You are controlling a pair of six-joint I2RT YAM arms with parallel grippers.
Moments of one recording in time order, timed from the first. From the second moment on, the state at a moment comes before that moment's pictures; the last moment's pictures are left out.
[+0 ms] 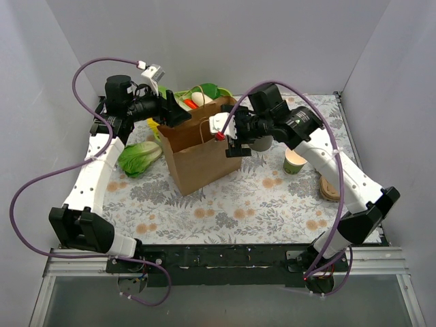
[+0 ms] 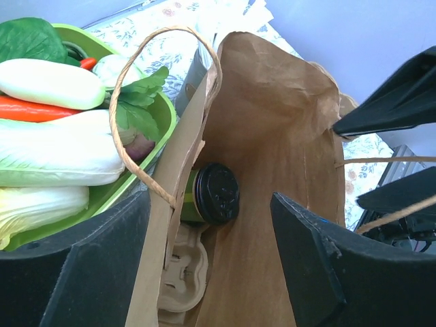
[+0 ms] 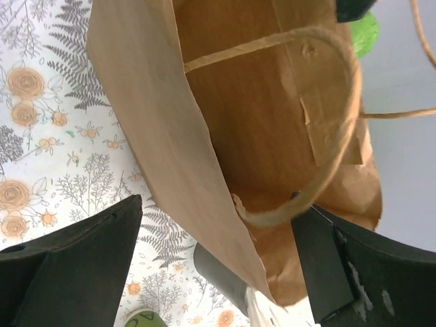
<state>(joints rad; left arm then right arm) -0.15 1.42 1.52 -0.45 0.76 -0.10 0.75 1.54 1.82 -0.94 -0.42 -0.99</state>
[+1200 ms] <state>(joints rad) -0.15 1.25 1.38 -0.42 0.67 -0.05 1.12 1.03 1.16 -0.89 -0.21 -1.13</state>
